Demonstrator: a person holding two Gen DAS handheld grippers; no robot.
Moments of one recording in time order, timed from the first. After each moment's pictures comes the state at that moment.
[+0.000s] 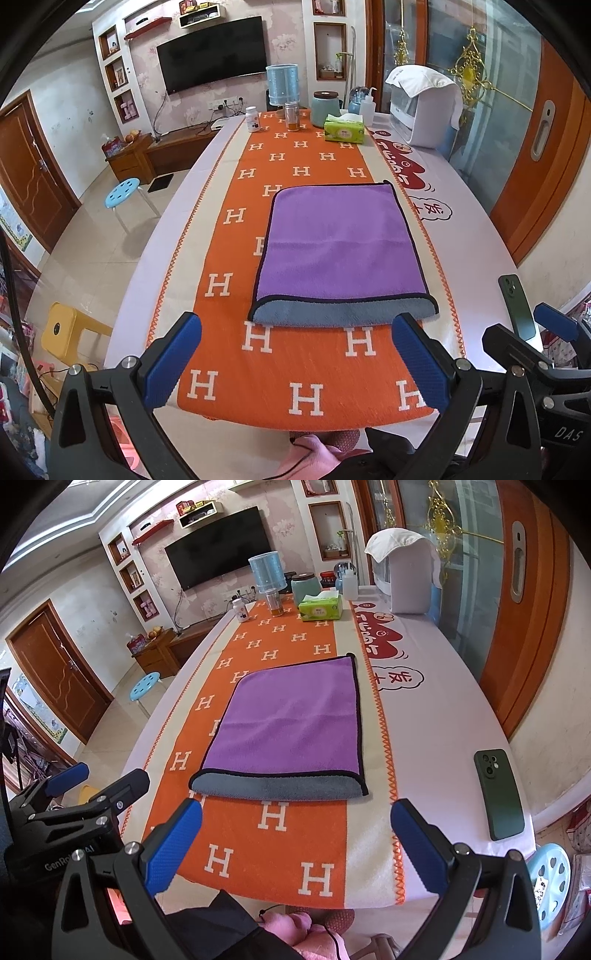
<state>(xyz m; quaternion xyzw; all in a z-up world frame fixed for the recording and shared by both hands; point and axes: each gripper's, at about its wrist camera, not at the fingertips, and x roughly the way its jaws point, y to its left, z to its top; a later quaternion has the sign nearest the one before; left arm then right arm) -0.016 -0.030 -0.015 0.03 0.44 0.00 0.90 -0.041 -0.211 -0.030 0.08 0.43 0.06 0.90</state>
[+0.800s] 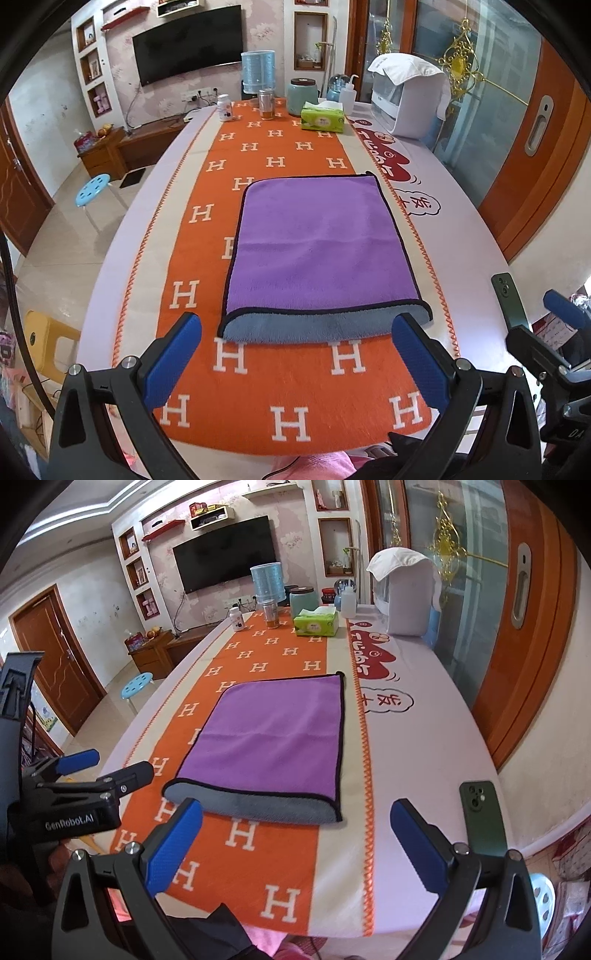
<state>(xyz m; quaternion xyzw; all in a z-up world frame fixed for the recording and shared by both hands) 0.035 -0.030 -0.046 0.01 0.46 -0.06 0.89 -0.018 -0.227 -0.038 0.02 0.41 0.05 0.91</state>
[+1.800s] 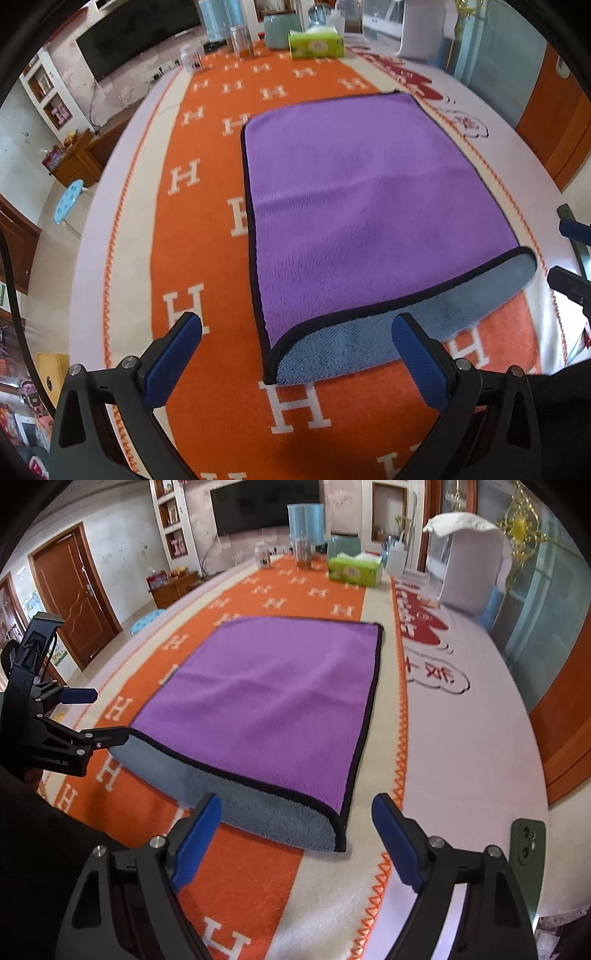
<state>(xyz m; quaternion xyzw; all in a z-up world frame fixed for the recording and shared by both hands) 0.135 0.016 -0.173 0.11 0.53 -0.10 0.83 0.067 -0.220 -0.154 -0.05 0.48 0.11 0.87</state>
